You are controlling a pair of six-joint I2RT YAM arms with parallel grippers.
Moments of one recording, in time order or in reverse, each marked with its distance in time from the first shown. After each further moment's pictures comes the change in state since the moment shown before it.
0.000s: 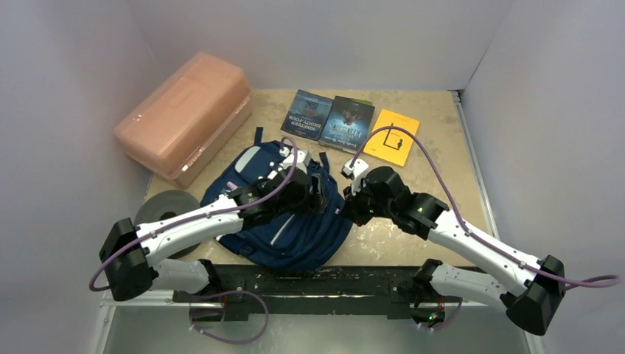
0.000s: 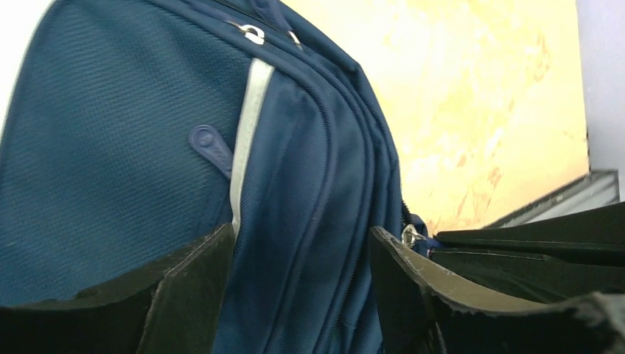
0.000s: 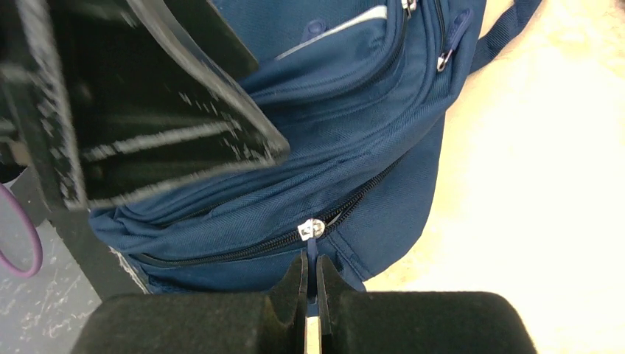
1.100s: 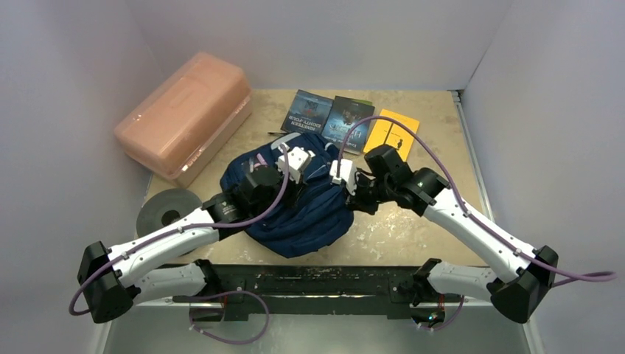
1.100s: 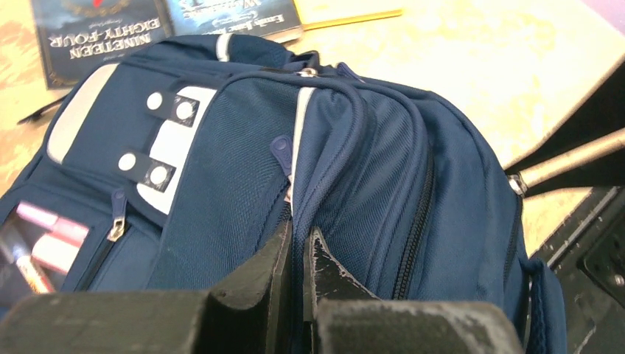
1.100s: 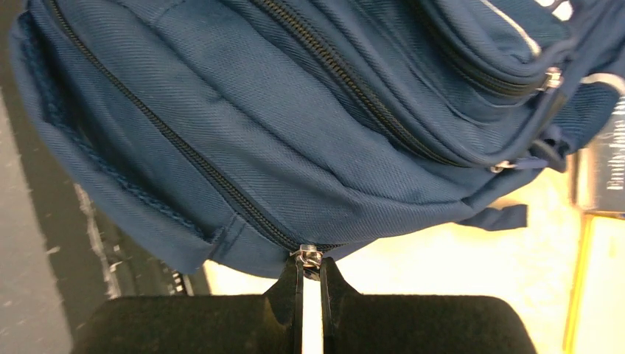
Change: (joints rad) left arm 0.109 -0.176 -0.108 0.251 0.143 0.686; right arm -0.113 0.131 0.252 -0.297 -0.209 -0.676
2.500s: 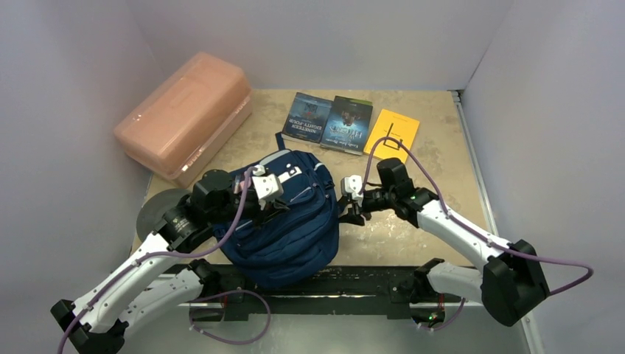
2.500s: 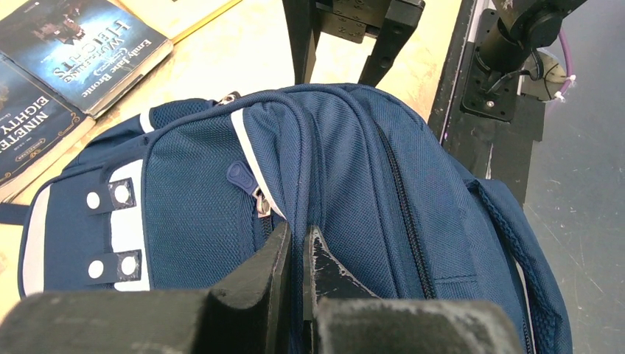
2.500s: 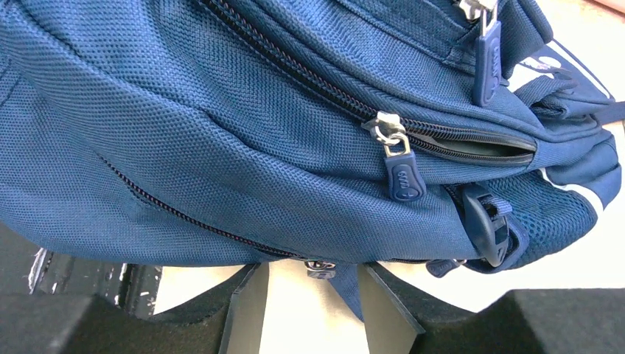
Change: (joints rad) left arm 0.169 -0.337 -0.037 -0.286 0.598 0.303; right arm -0.181 0.019 -0.413 0.567 -0.535 -0.213
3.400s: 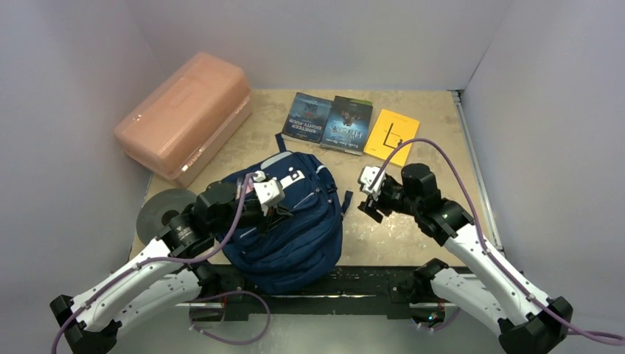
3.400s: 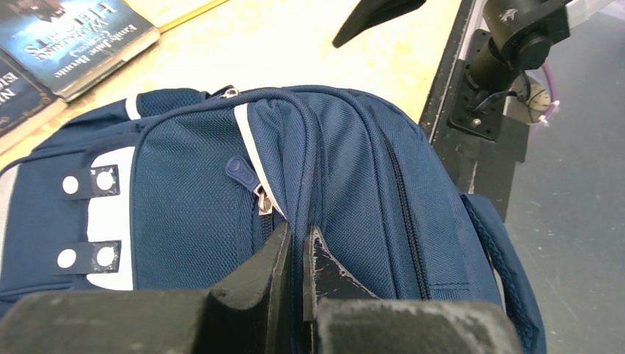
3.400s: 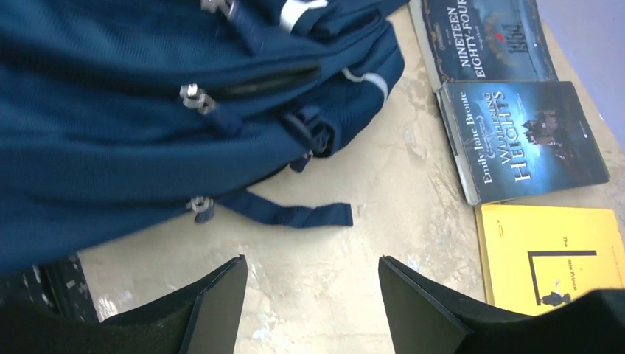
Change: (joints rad) left arm -0.102 -0.052 -0.101 0.094 -0.113 -0.156; right arm 0.002 -0.326 0.074 -0.217 0.521 0.191
